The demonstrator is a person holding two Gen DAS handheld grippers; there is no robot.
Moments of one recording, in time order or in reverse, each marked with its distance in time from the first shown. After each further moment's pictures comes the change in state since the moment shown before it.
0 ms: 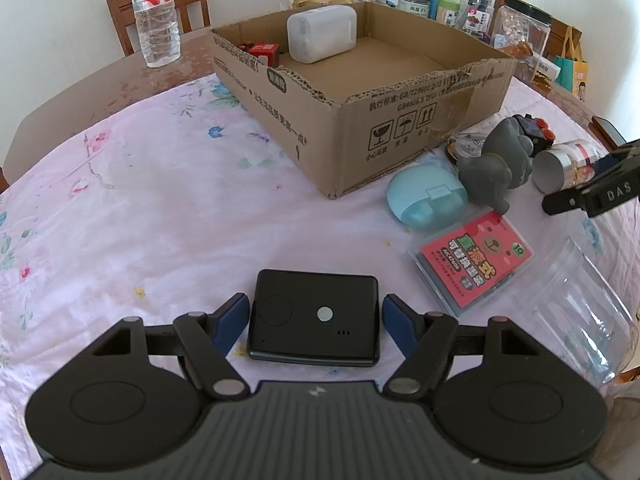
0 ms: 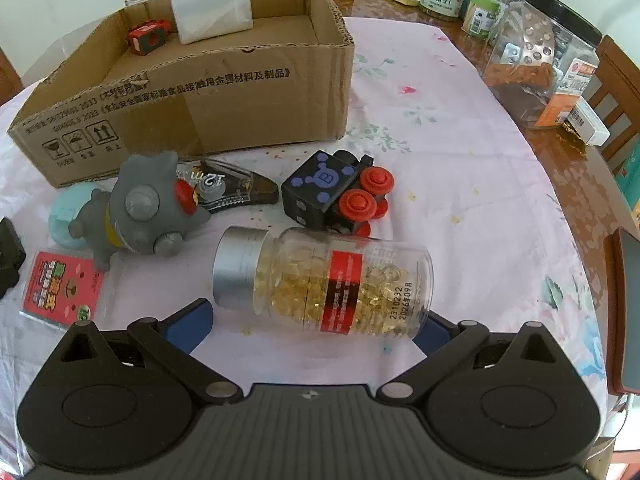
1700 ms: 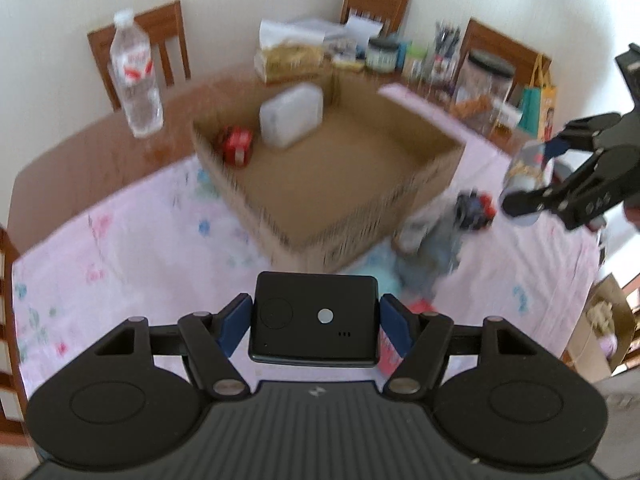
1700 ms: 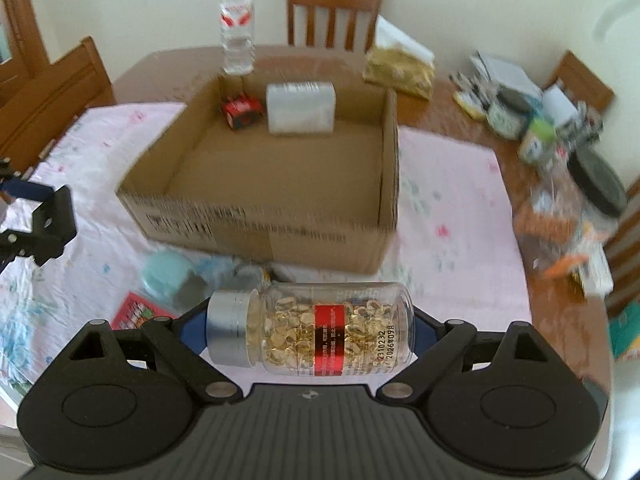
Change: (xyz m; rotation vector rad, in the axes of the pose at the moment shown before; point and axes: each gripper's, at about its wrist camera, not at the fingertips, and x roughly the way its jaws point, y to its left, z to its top) left arm -0.073 -0.012 0.079 0.033 -0.056 -0.068; right arm -0.083 0.003 0.066 -0.281 -0.134 0.143
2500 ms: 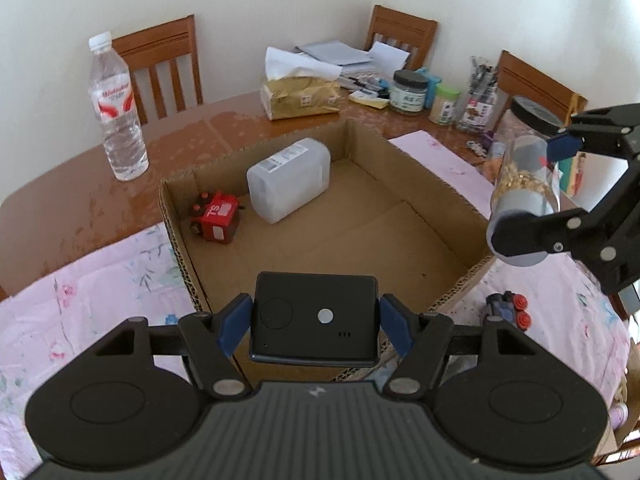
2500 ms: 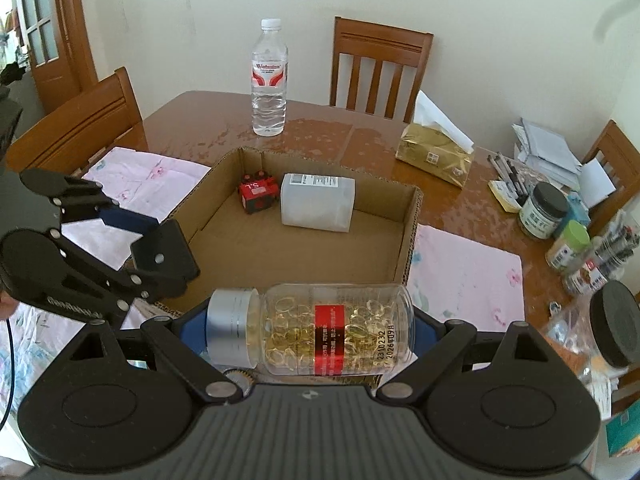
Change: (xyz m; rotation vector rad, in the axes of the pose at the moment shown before) left arm 0.081 -0.014 0.071 -0.083 -0.057 0.059; right arm 0.018 -0.024 0.078 -0.134 -0.111 0.099
